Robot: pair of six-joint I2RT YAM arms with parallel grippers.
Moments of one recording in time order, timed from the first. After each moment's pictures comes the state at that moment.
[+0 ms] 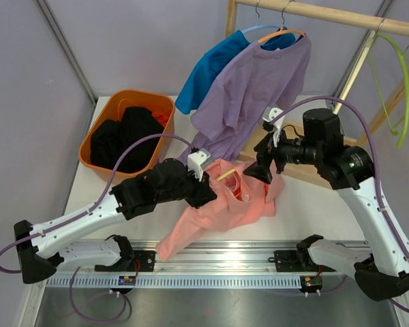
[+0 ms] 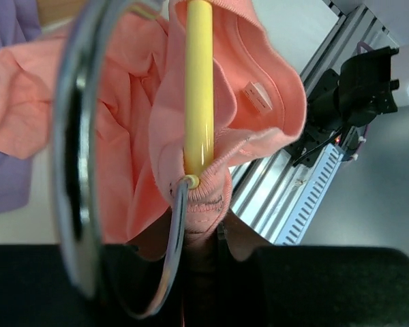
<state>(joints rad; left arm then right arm) -1.05 1.01 0.98 -0.44 0.09 -0.36 0.46 1.09 1.51 -0.94 -0.62 -0.31</state>
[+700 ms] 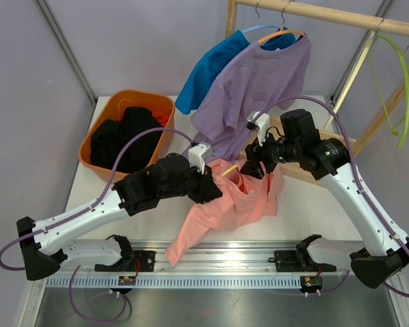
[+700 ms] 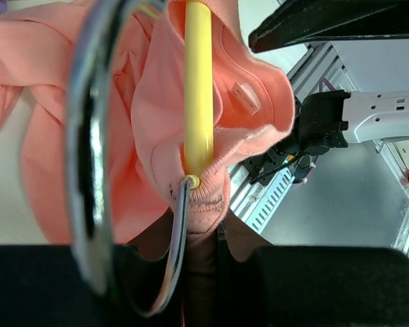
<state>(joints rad) -1.05 1.09 1.07 -0.46 0.10 -0.57 0.51 1.18 1.41 -0.92 -0.51 -0.20</state>
